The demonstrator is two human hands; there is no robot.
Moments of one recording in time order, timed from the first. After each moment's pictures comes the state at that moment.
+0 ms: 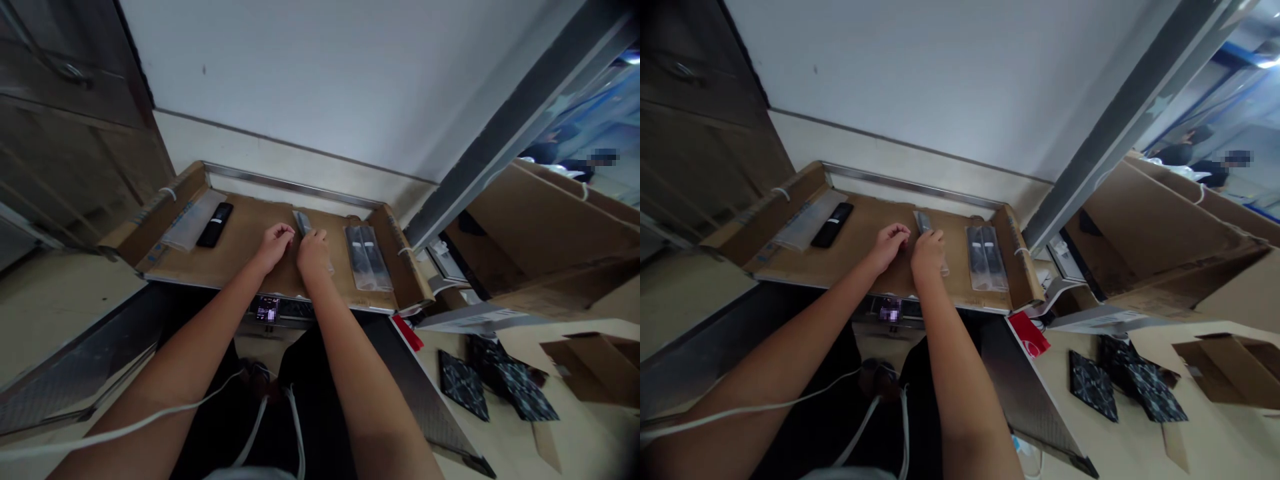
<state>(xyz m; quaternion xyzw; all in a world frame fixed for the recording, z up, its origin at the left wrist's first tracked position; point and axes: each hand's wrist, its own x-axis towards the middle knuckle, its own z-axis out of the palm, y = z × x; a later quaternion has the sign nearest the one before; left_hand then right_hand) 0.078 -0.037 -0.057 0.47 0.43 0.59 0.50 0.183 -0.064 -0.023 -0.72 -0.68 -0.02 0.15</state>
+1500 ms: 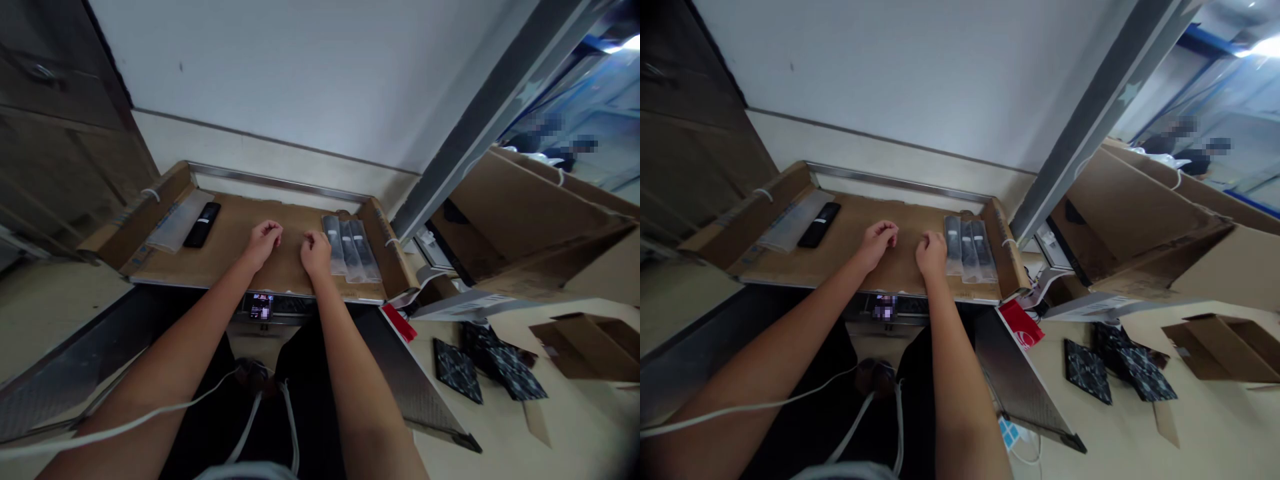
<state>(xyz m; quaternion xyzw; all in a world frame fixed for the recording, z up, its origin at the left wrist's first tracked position) 0.081 -0.042 -0.052 0.47 0.41 0.61 0.49 0.236 -0.062 -0.054 -0.65 -0.66 0.08 0.36</state>
